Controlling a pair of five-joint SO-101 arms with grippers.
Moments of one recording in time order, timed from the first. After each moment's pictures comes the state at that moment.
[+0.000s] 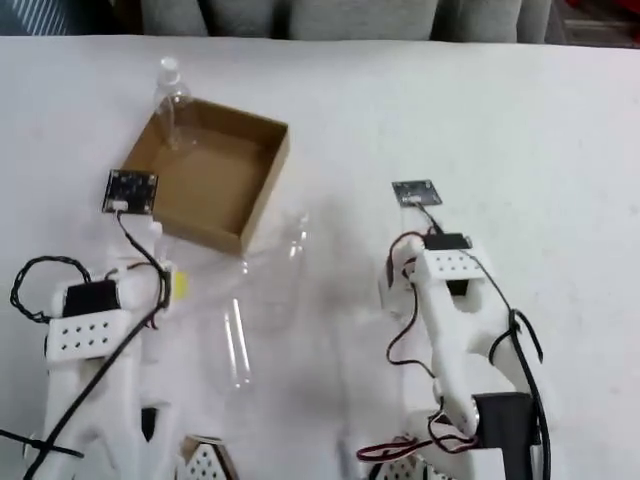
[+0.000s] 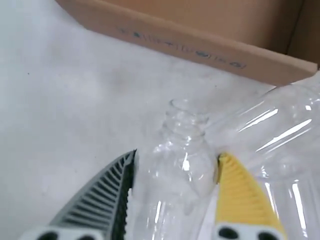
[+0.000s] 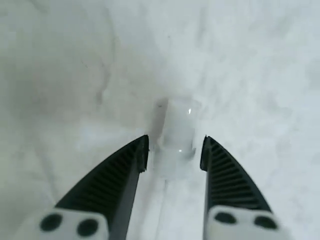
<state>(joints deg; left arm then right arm) -15.8 -44.1 61.2 57.4 -9.1 -7.8 -12.0 46.2 59.4 4.1</state>
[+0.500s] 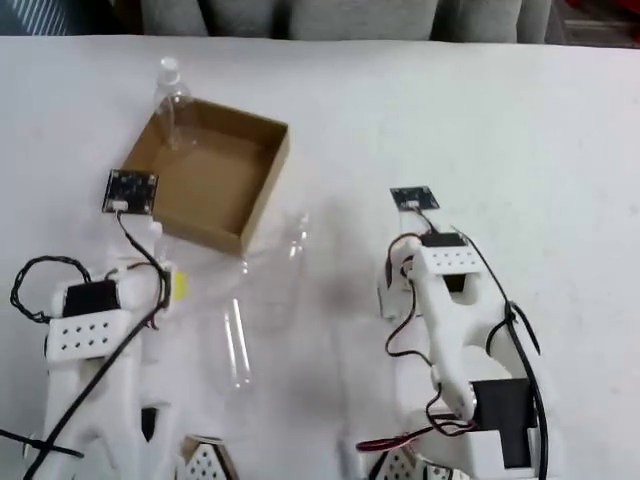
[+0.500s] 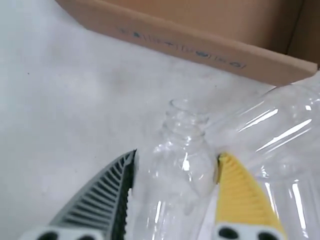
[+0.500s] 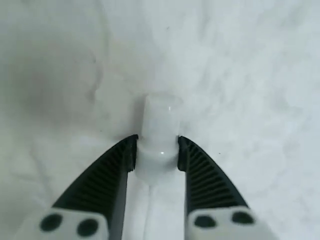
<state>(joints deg) -15.8 -44.1 61.2 57.4 -9.1 -7.6 -8.7 45.5 59.2 4.0</state>
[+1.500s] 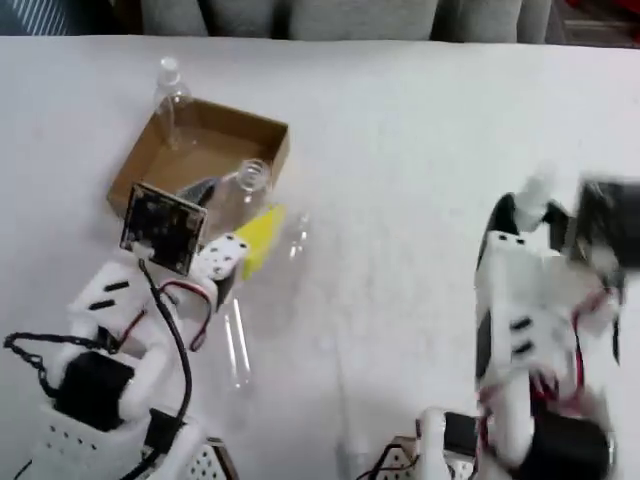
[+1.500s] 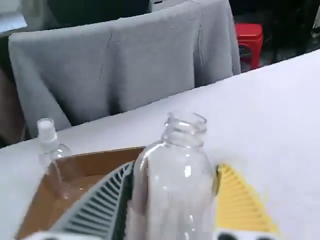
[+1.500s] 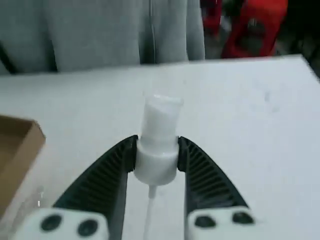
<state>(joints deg) 15.6 -70.5 46.7 51.6 -3.6 8.8 -68.4 20.4 71.4 3.6</state>
